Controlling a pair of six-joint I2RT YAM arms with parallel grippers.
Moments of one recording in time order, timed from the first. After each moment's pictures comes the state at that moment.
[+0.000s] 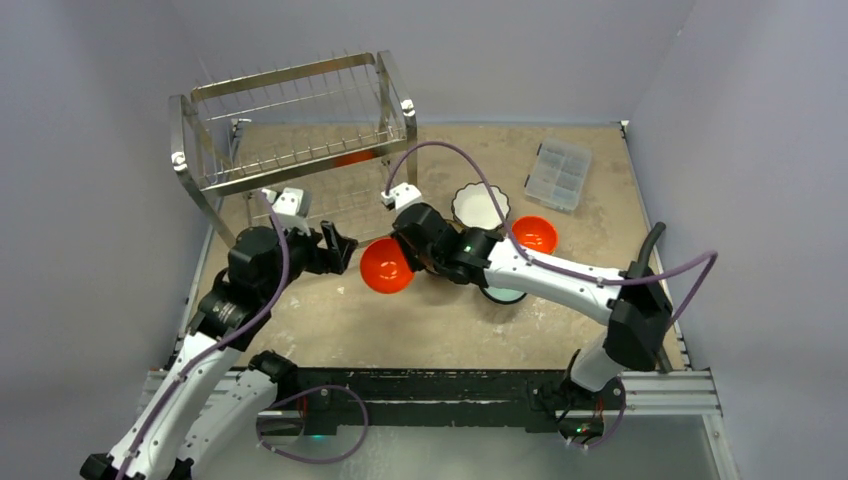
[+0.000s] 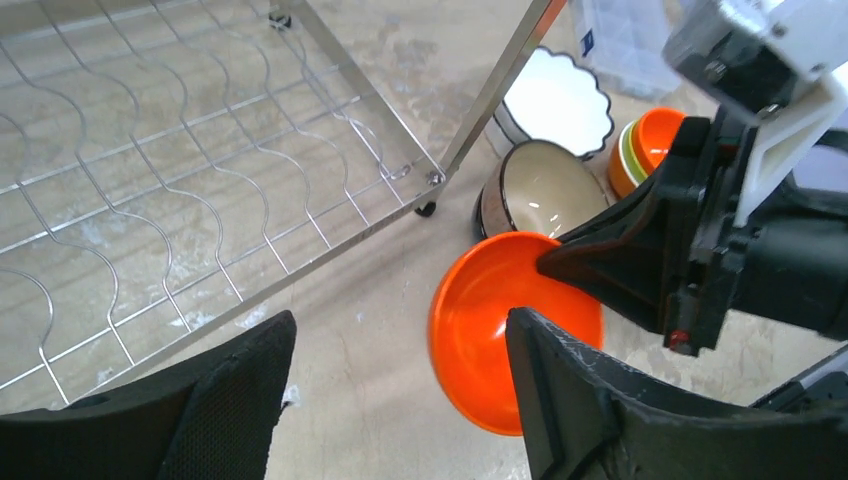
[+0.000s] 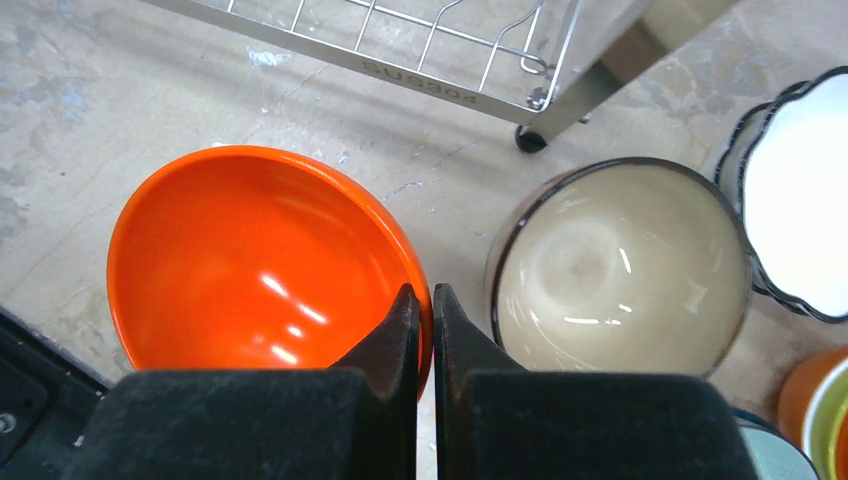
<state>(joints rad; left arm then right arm) -0.43 0.67 0.78 -0.45 0.04 -0.32 1.04 1.61 1.30 -0.43 0.32 0.29</state>
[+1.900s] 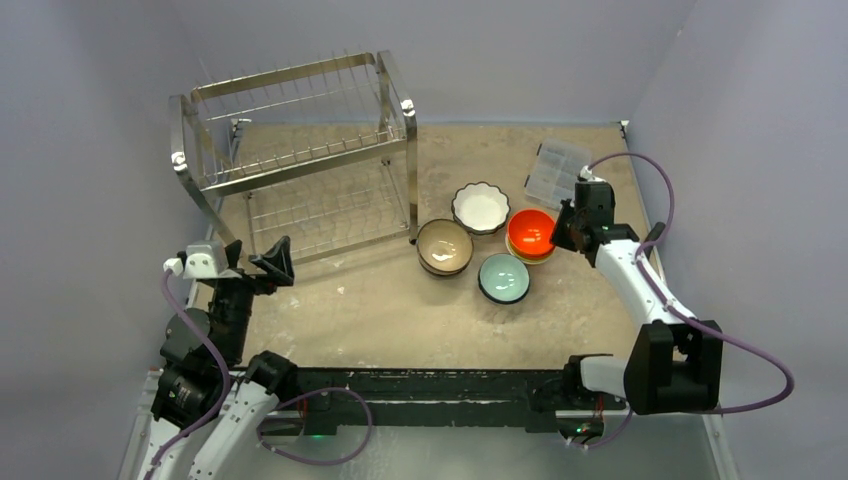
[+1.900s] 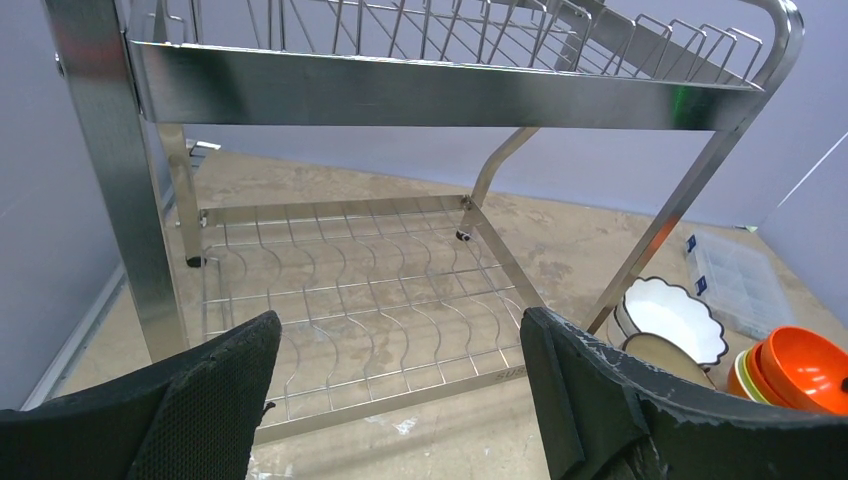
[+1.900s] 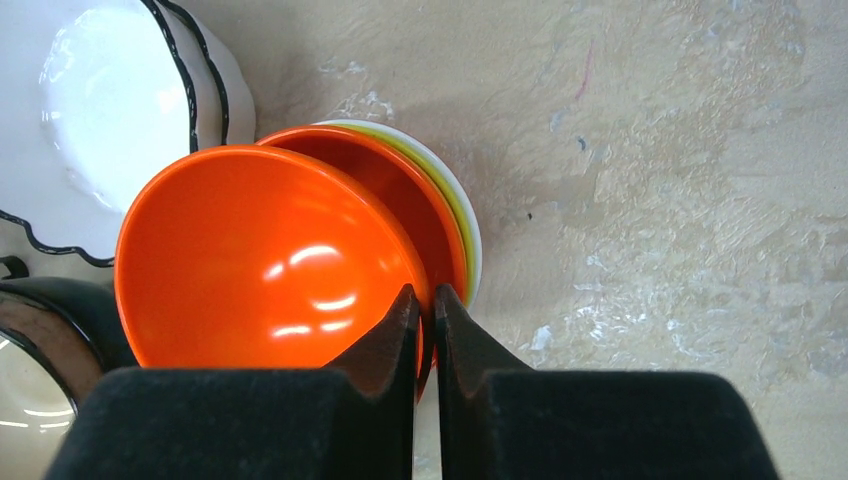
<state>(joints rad) -0.43 0.16 0.69 -0.41 -0.40 -0.18 0.05 1.26 0.86 -0.46 0.03 0.37</state>
